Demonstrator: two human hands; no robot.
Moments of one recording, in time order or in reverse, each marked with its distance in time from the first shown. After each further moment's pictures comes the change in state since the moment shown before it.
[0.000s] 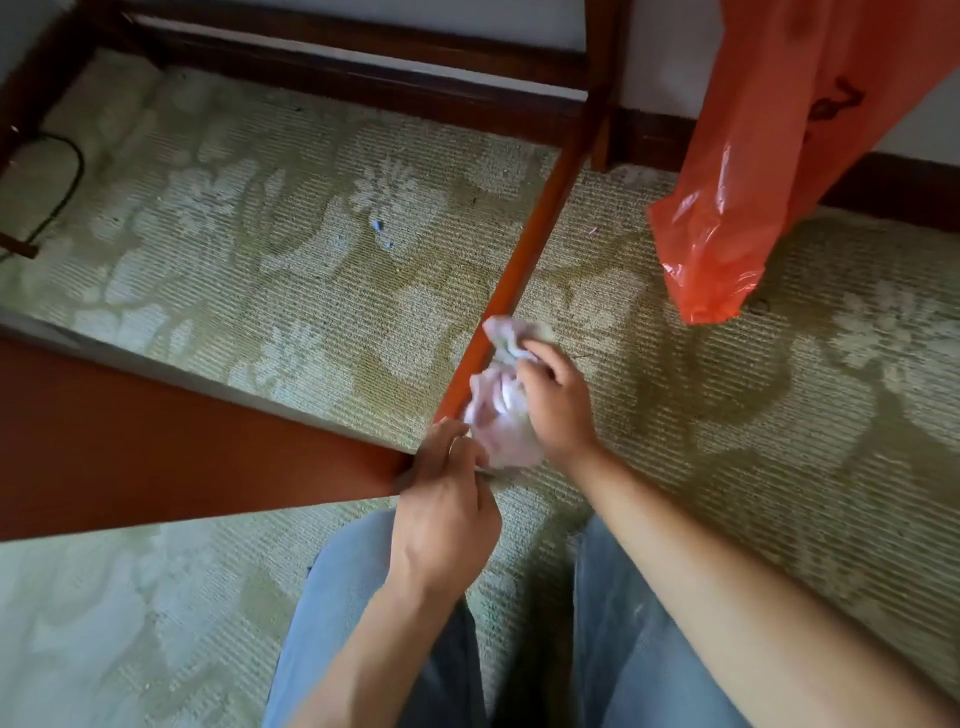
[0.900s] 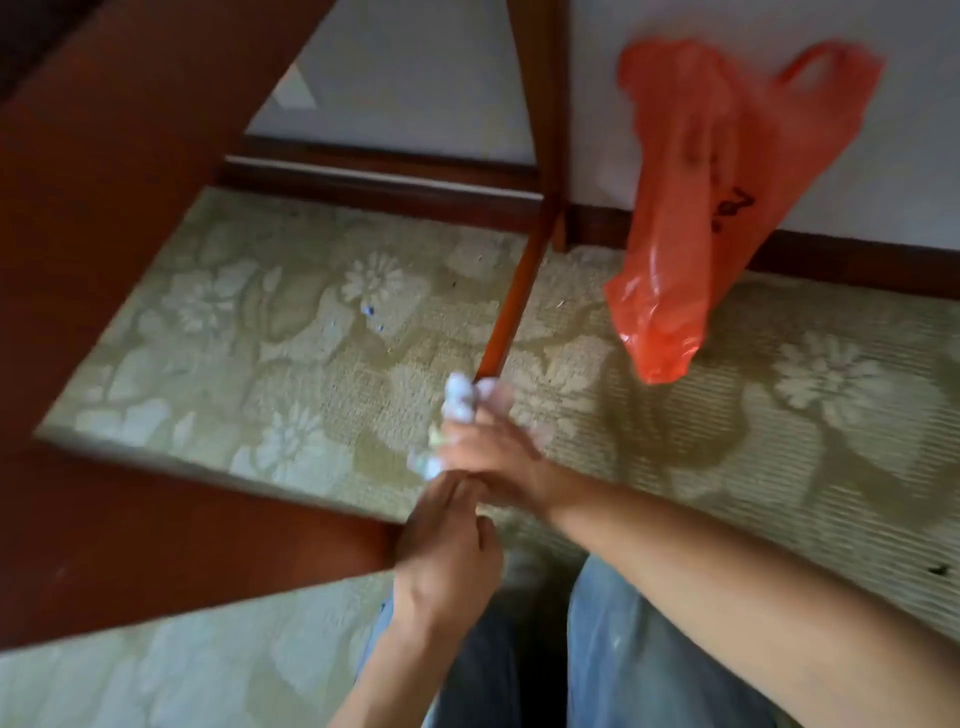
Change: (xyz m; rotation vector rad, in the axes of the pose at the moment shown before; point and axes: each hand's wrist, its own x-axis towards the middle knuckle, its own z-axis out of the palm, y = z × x) left_hand 0.015 0.016 -0.028 0.017 0.116 0.089; right_hand -0.007 -0.067 0.014 -1.367 -0.580 -0.657
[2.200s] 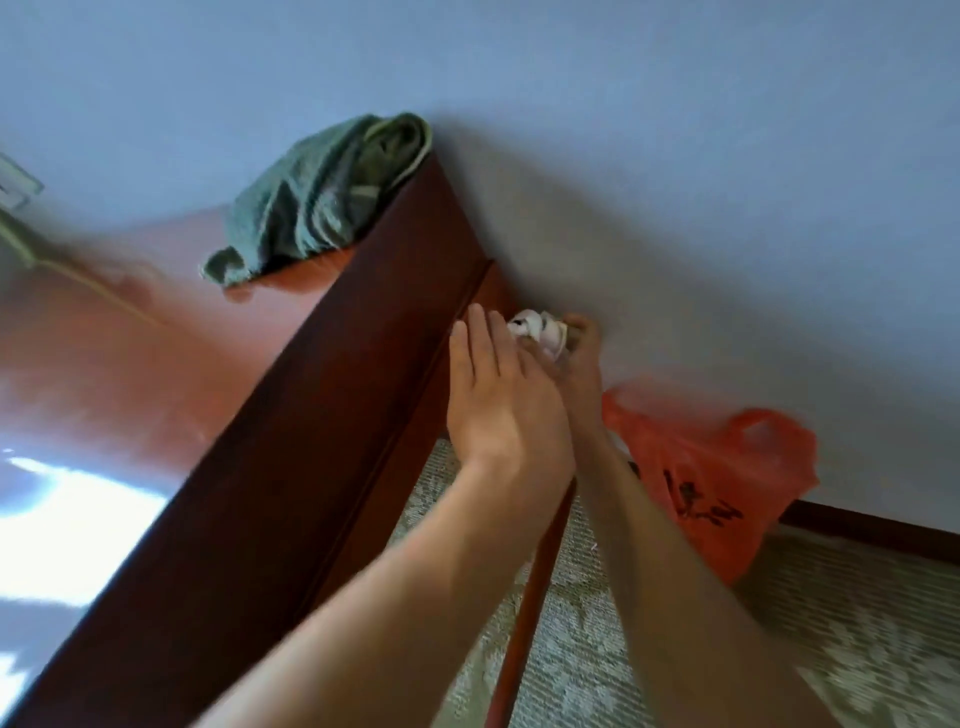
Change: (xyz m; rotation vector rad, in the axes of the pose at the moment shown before) left_hand 0.357 0.321 -0.210 1.041 -0.089 0.002; right_hand 0.064 0.199 -0.378 1.505 1.086 0.391
